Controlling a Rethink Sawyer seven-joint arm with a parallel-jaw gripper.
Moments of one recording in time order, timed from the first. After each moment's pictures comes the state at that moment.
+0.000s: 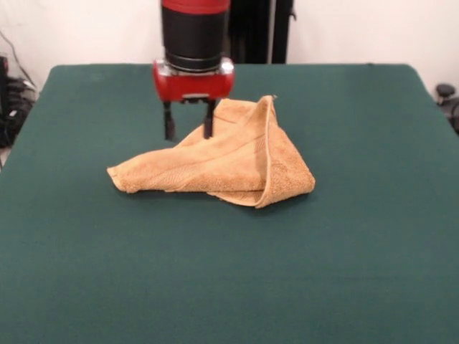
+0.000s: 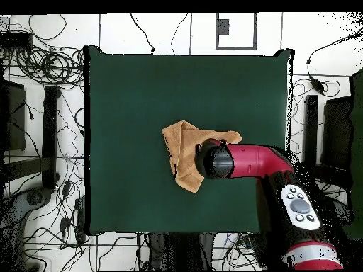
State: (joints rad) arm -0.43 -0.59 0.18 1.65 -0.46 0.45 1.57
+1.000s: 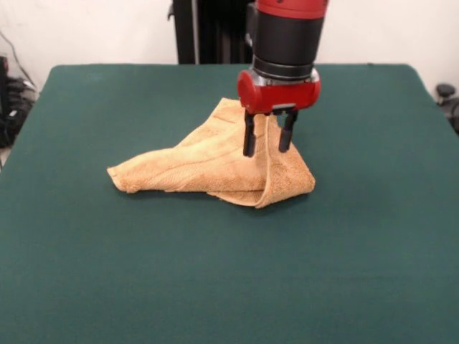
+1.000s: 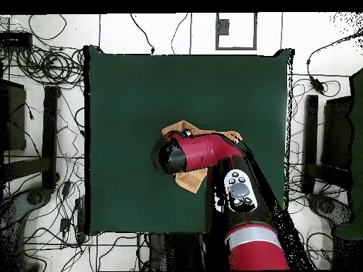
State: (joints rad) arm -0.20 -0.57 0.12 1.61 -0.42 0.37 1.57
